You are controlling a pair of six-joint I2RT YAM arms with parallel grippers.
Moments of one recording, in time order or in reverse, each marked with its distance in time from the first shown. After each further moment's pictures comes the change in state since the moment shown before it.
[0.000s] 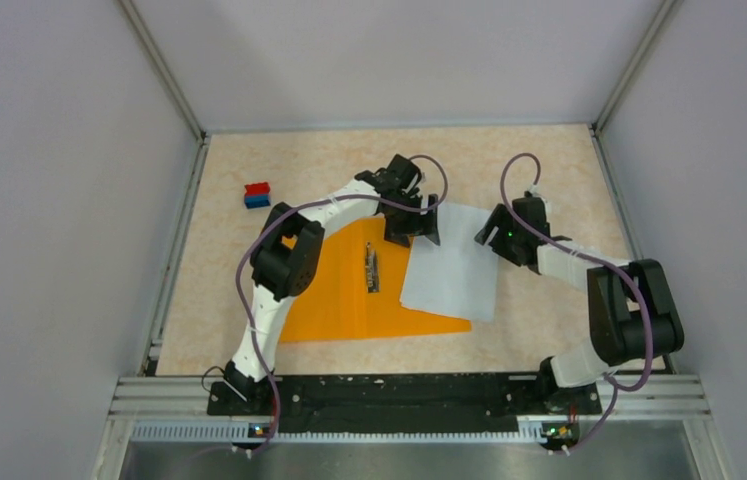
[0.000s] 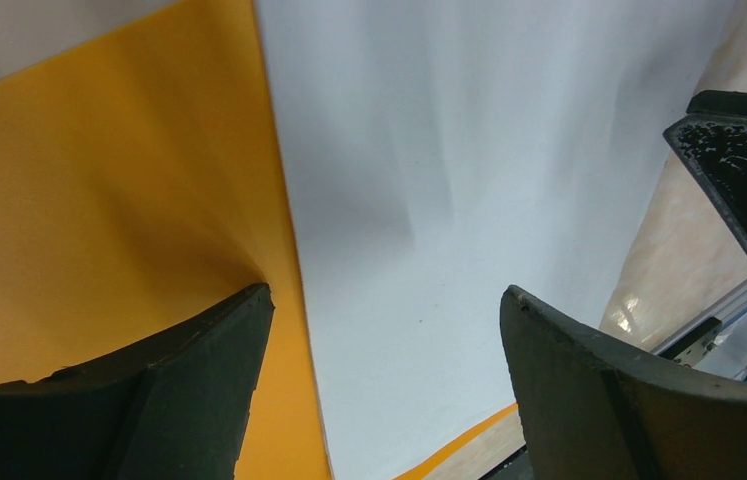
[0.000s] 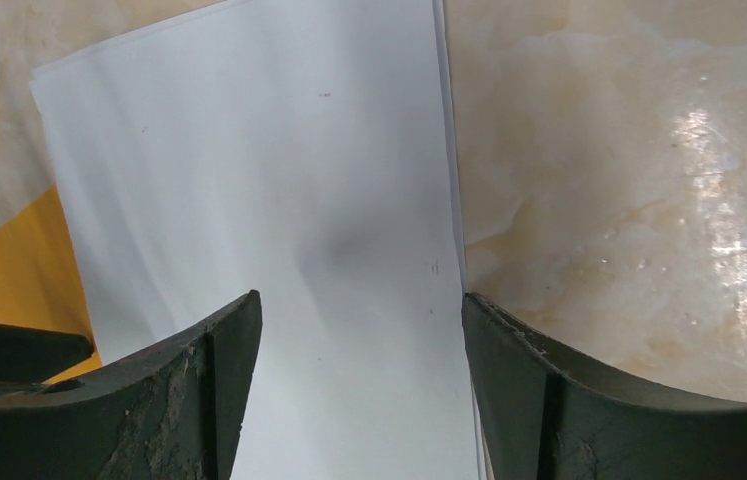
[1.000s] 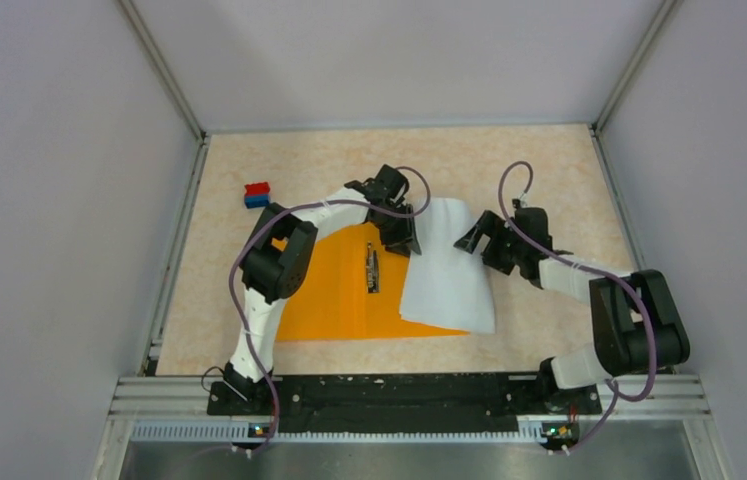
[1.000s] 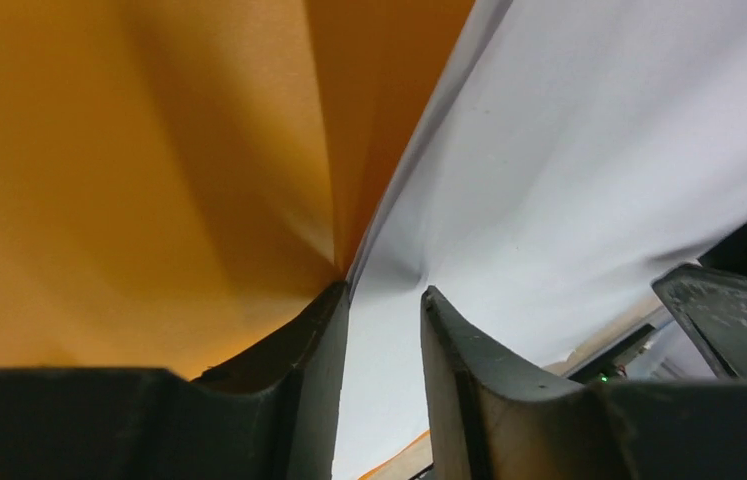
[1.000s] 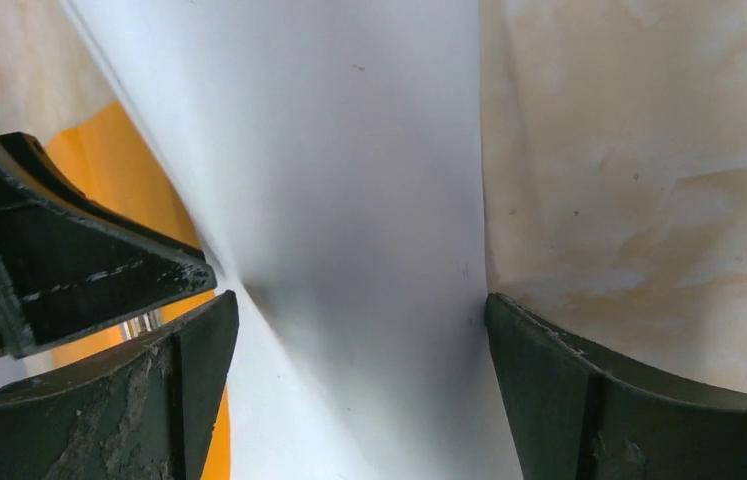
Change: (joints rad) left arm 0.034 -0.078 -0.193 0.096 0.037 -0.170; right arm 0.017 -0.047 -0.098 0.139 -0.280 0.018
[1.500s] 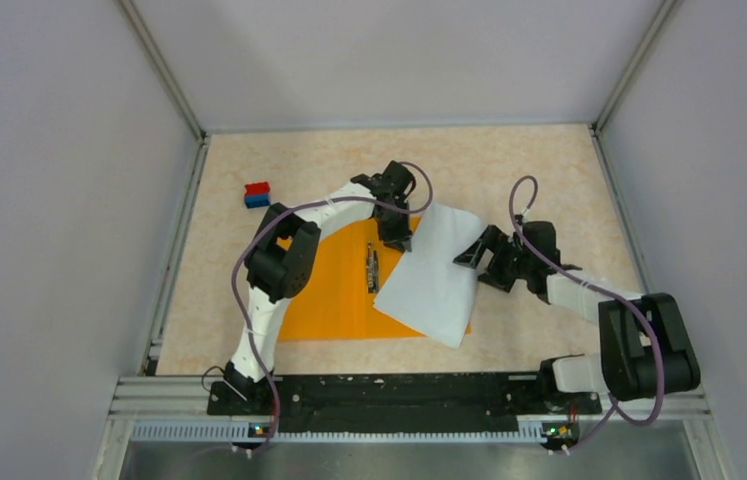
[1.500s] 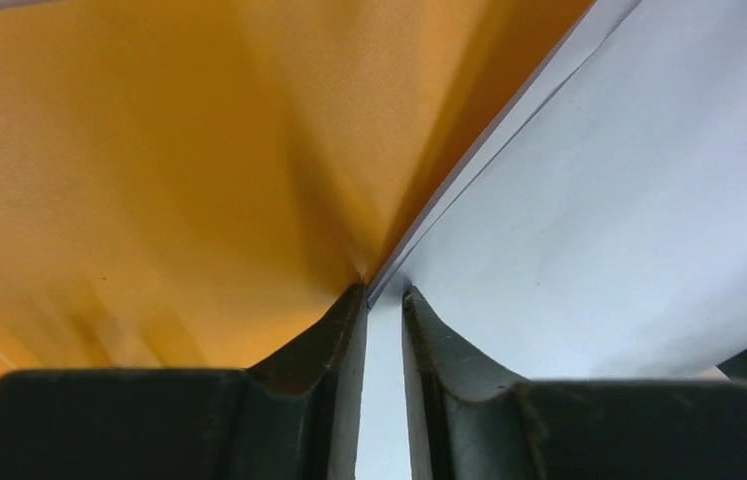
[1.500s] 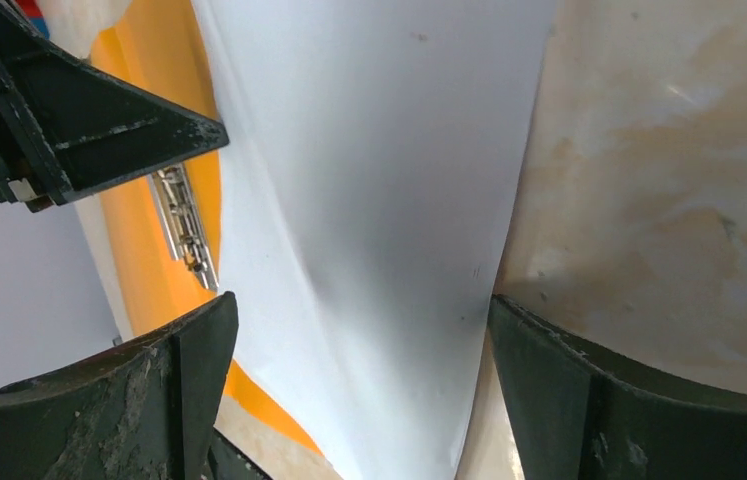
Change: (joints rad) left arm -0.019 0.031 0.107 -0.151 -0.207 0.047; right arm -0.032 -0.105 -0.118 0.000 -0.204 0.061
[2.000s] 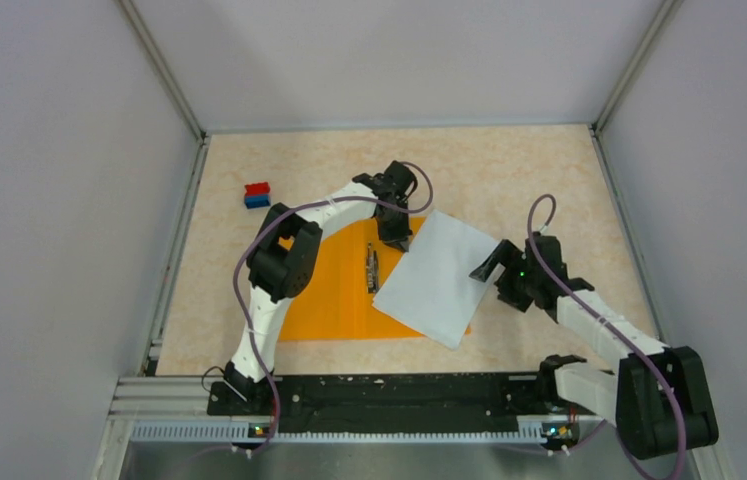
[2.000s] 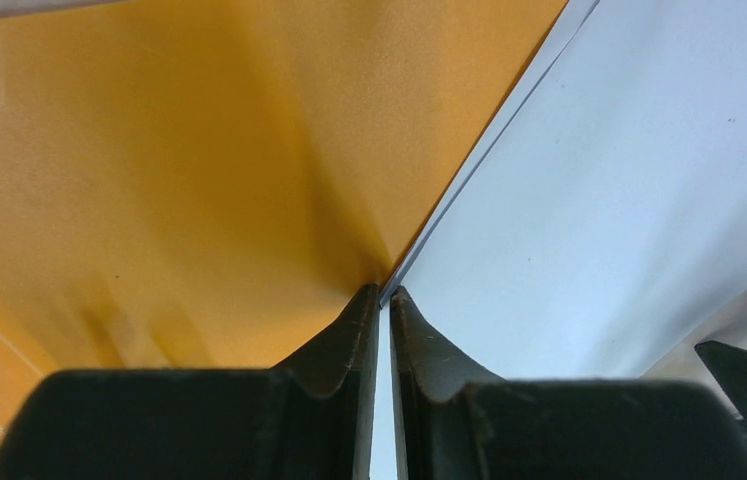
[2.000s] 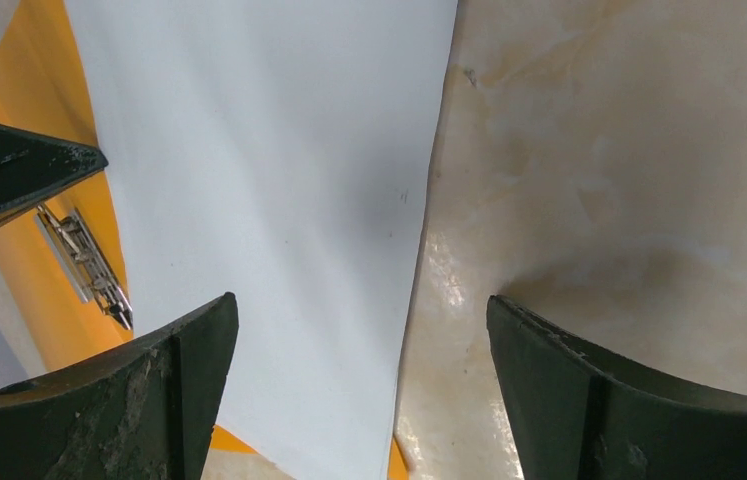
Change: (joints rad) left arm -0.010 0.019 0.029 -0.033 -0.039 -0.008; right arm 0.023 -0.266 -0.042 -0.356 0.292 0.056
